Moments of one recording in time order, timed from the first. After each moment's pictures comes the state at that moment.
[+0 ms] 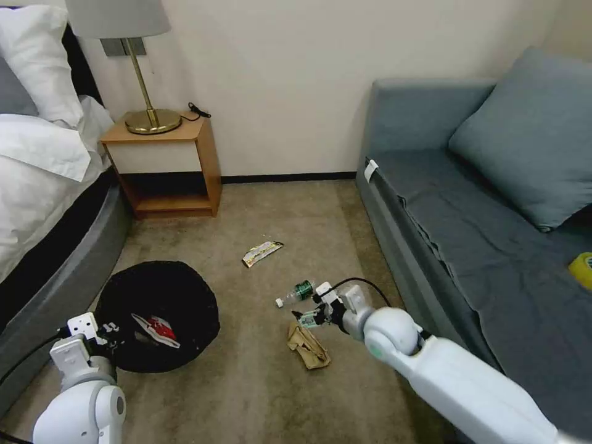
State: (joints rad) left arm 1.46 -1.58 -0.93 -2.14 -0.16 0.62 -0.20; right arm -0.66 0.98 -0.38 1.61 0.65 -0.65 -0.05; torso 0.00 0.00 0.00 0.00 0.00
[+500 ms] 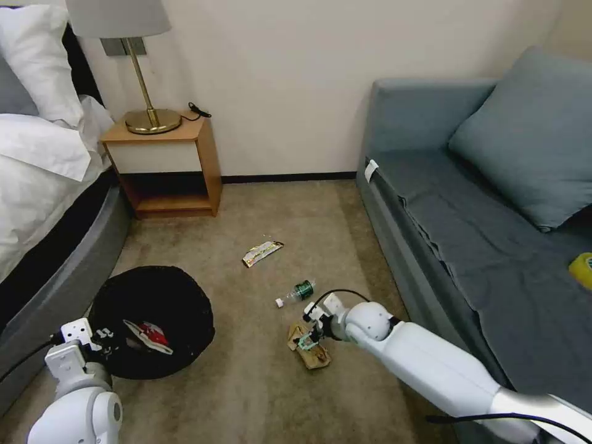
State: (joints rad) left arm 1.48 -1.59 -0.94 -2.15 -0.13 0.61 -0.20; right arm -0.58 1.15 -0.53 1.22 0.50 -0.59 -0.20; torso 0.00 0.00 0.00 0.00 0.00
